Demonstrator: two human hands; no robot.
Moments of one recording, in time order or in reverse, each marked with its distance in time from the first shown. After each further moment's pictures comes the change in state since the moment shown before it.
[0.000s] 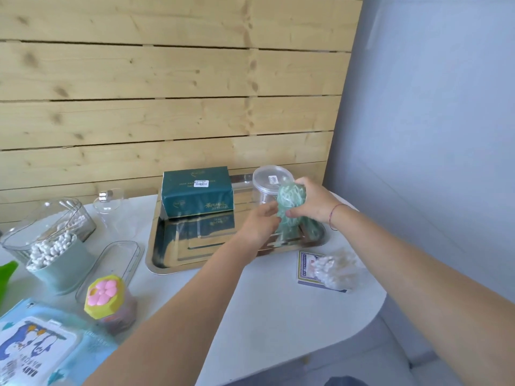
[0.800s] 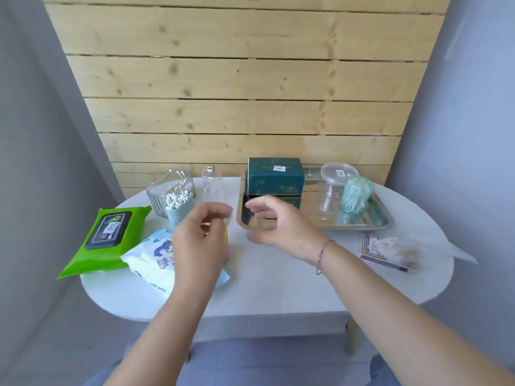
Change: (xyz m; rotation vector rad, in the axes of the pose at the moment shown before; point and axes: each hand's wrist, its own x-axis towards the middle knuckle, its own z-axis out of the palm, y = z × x) left_hand -0.234 -0.013 -0.116 0.123 0.891 0.398; right_hand -0.164 -0.163 0.107 0.342 -0.267 -0.404
